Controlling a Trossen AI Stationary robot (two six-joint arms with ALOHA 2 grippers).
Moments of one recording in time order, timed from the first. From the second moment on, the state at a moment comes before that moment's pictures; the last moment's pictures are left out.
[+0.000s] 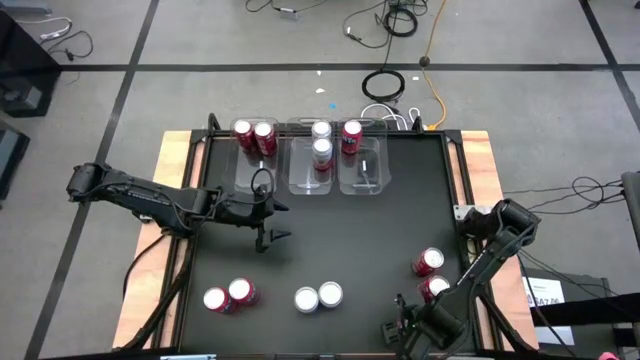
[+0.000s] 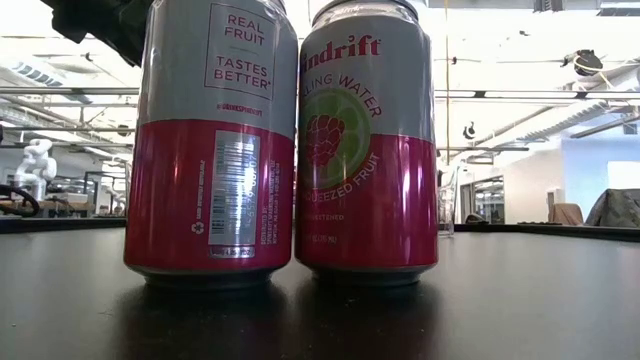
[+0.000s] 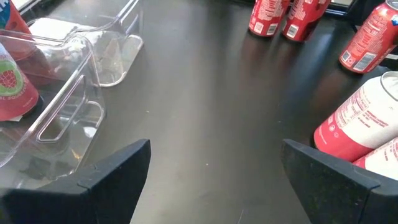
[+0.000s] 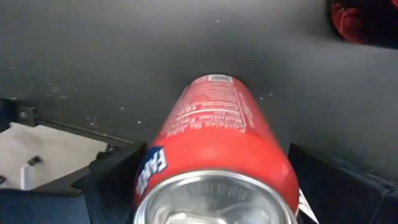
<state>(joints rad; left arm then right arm) -0.11 1.10 0.60 -0.04 -0.11 -0.20 0.87 1.85 1.47 -1.02 -0.06 2.21</state>
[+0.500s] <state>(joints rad) -0.11 1.10 0.60 -0.04 -0.11 -0.20 0.86 1.85 1.46 -0.95 -0.13 2.30</state>
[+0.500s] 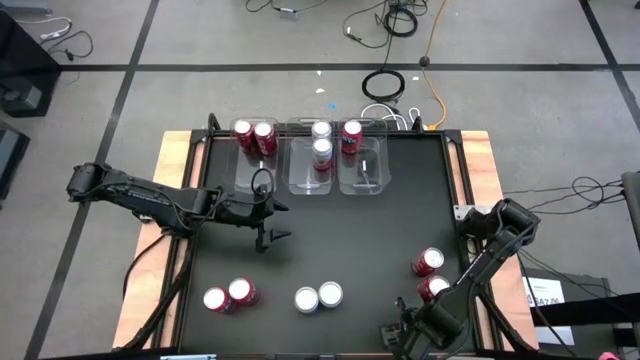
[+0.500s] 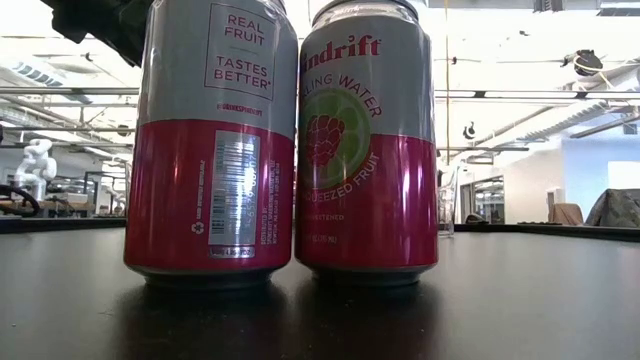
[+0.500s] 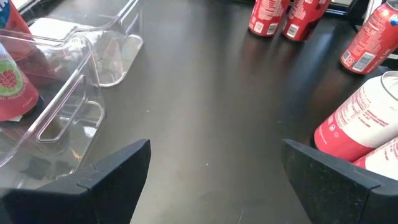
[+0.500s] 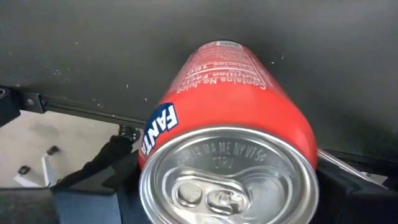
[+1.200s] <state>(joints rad) -0.11 1.10 0.60 -0.03 -0.11 -0.20 0.63 1.85 1.75 -1.43 0.05 2.00</state>
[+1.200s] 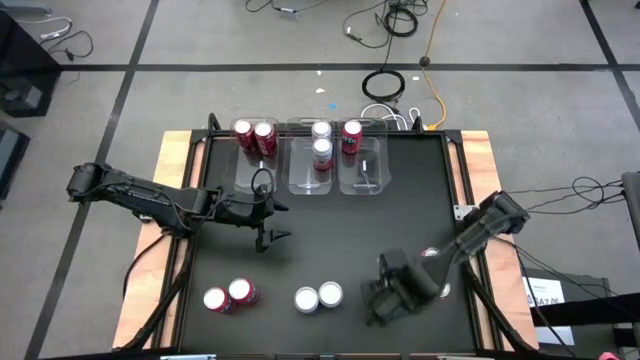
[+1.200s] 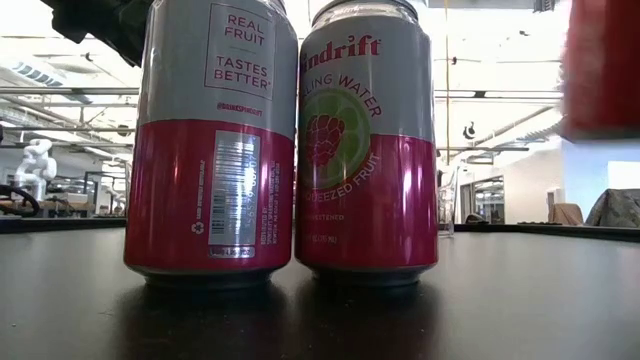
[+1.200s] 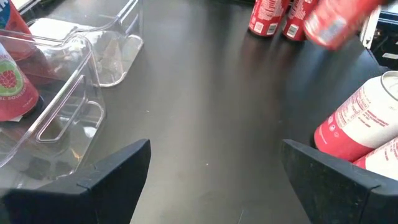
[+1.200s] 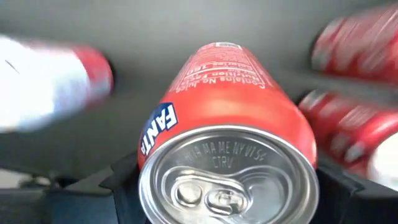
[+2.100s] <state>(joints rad) -0.11 1.10 0.60 -0.03 -0.11 -0.20 -0.40 1.73 1.88 -1.54 0.21 0.74</state>
